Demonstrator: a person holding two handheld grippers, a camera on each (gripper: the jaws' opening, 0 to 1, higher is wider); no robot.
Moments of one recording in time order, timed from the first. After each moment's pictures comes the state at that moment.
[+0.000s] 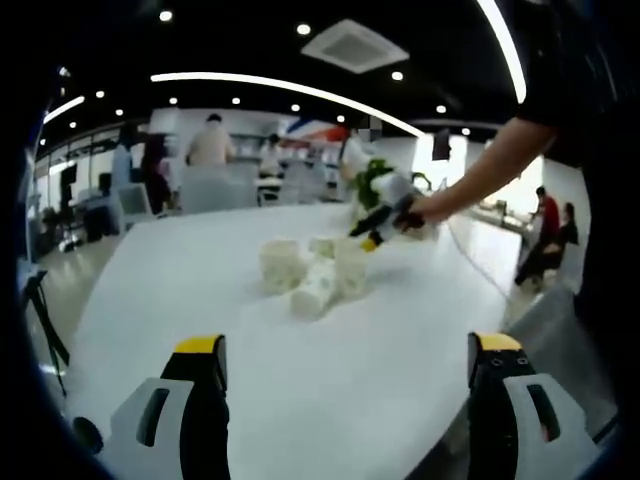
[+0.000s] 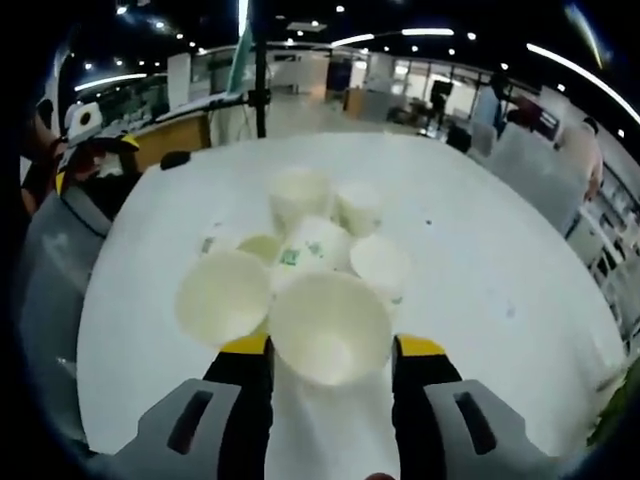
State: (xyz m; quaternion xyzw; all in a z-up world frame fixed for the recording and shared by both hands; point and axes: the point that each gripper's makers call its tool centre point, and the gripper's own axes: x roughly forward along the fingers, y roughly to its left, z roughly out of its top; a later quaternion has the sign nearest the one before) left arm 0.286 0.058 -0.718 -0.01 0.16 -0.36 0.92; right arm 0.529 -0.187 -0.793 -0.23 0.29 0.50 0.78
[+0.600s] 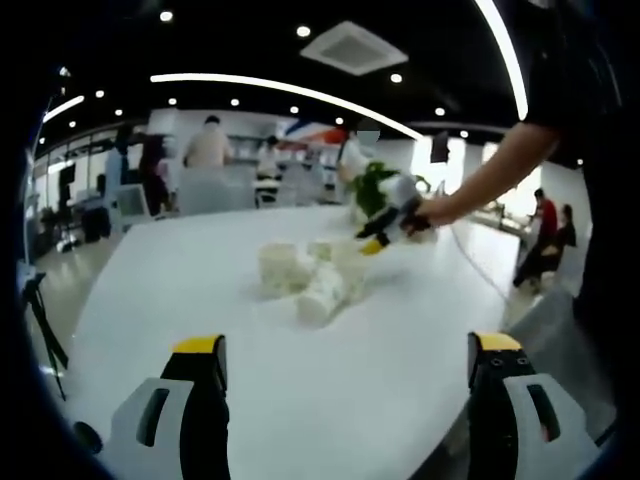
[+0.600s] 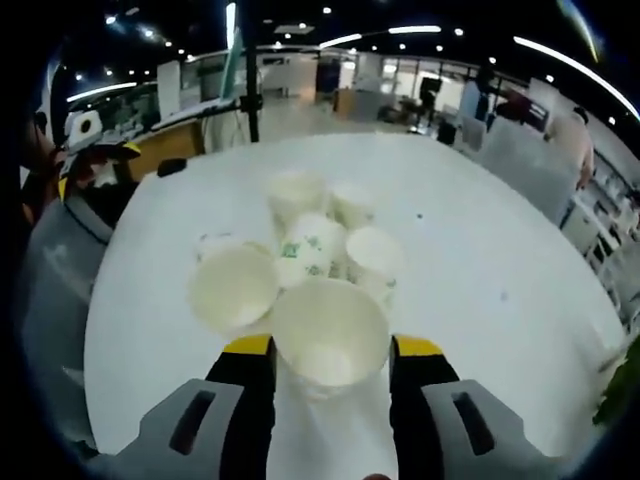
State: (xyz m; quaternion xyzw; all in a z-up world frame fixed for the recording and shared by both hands) left arm 0.289 0.055 -0.718 -0.01 0.16 -0.37 0.92; right arm 0.518 -0.206 -0.789 -0.22 0.29 0.48 0.80
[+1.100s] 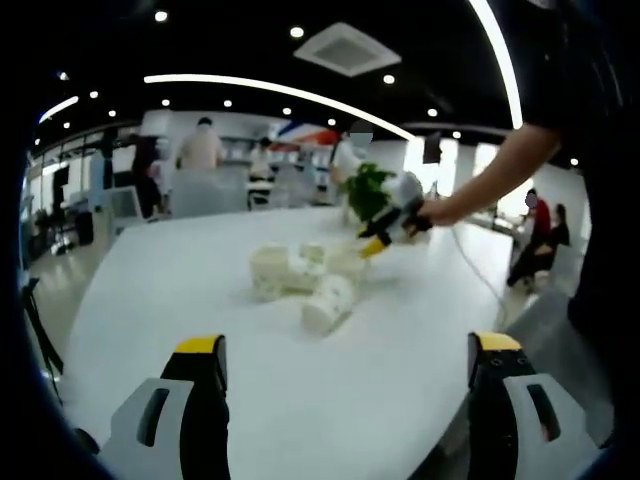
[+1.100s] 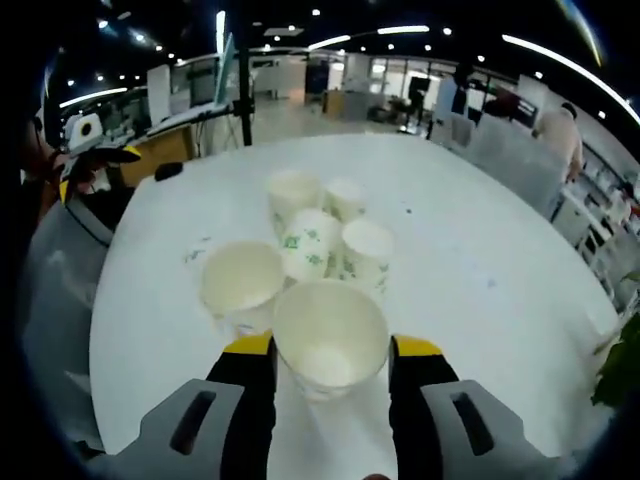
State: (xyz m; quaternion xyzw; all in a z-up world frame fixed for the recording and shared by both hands) left arm 0.287 0.046 -0.716 -0.01 0.16 -0.38 0.91; right arm 0.504 -0.223 -0.781 -0.21 0.30 0.46 0.81
